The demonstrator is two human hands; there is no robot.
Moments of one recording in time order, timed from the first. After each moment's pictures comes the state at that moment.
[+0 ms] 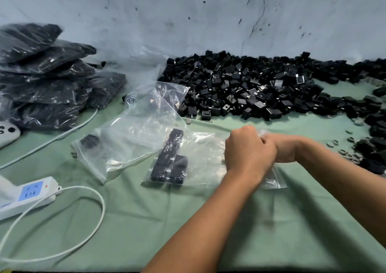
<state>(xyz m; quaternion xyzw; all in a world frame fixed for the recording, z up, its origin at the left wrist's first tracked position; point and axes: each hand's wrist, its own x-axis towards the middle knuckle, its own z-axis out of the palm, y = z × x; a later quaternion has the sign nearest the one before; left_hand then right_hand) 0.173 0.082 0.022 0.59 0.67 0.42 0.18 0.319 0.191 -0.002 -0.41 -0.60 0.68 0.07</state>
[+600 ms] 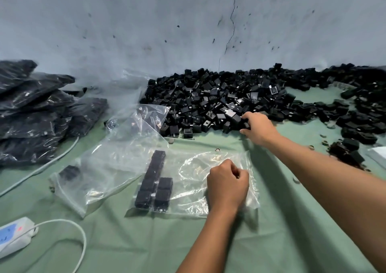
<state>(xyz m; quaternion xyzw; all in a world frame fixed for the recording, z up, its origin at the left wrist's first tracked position) 0.181 0.087 -0.048 0.57 0.69 0.40 0.21 0.319 0.265 -0.011 -0.63 -0.75 0.06 0.18</state>
